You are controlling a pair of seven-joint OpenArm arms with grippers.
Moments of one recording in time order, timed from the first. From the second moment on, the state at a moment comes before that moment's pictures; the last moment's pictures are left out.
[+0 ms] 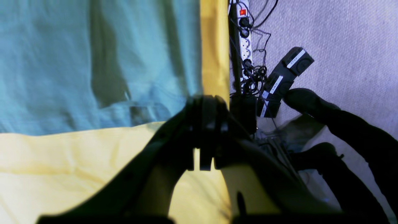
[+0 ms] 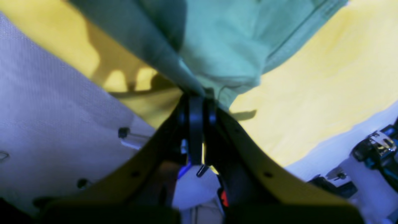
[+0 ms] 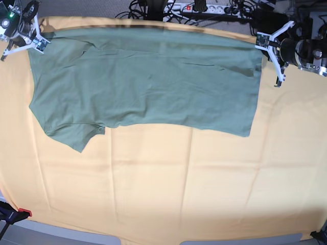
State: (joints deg) left arm 1.4 -82.9 40.7 119.9 -15.0 -47.0 23.8; right arm -50.0 55.0 8.1 118.1 12.0 18.9 -58.7
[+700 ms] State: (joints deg) left arm 1.0 -82.9 40.7 119.9 -15.0 -45.0 29.6; right arm -49.7 55.1 8.1 126.7 9.2 13.8 -63.7
